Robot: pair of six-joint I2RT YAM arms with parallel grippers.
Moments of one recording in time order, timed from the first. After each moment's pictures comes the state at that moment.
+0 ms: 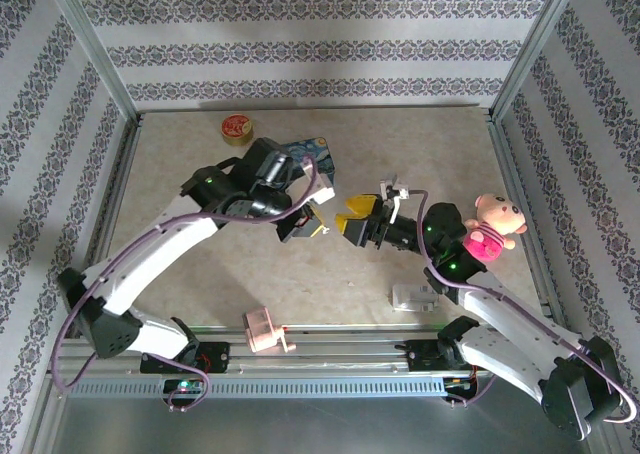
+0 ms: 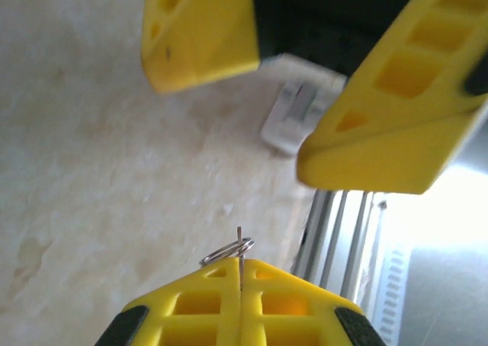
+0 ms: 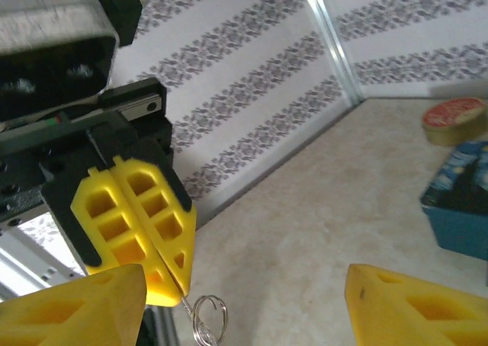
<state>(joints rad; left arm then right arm) -0.72 1.44 1.53 -1.03 0.44 0.20 0.54 0.89 0.51 0.40 -0.59 0.53</state>
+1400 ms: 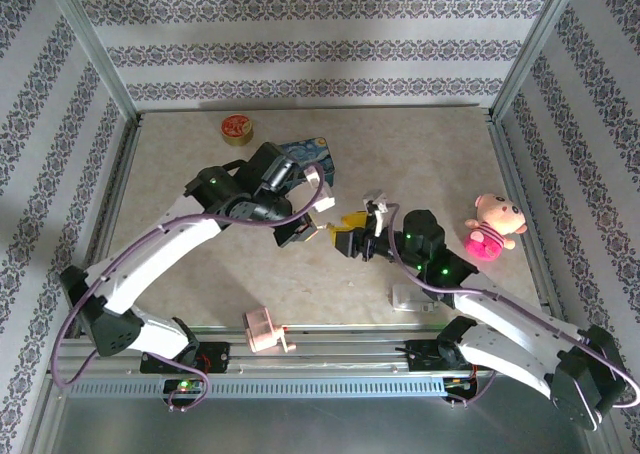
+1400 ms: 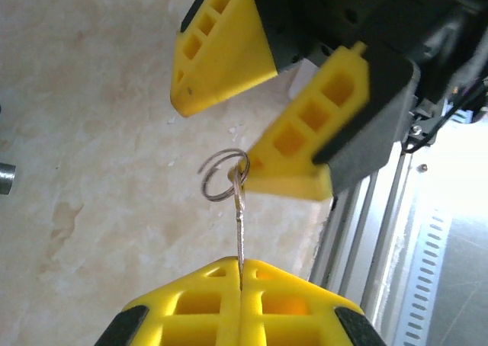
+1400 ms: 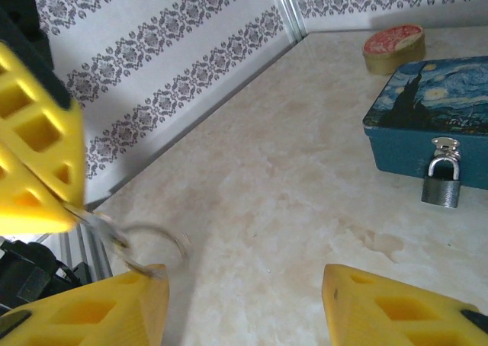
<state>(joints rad) -0.75 1.41 1.54 -1.09 0.37 0.26 0.66 0.90 0.49 0.21 -0.39 0.40</state>
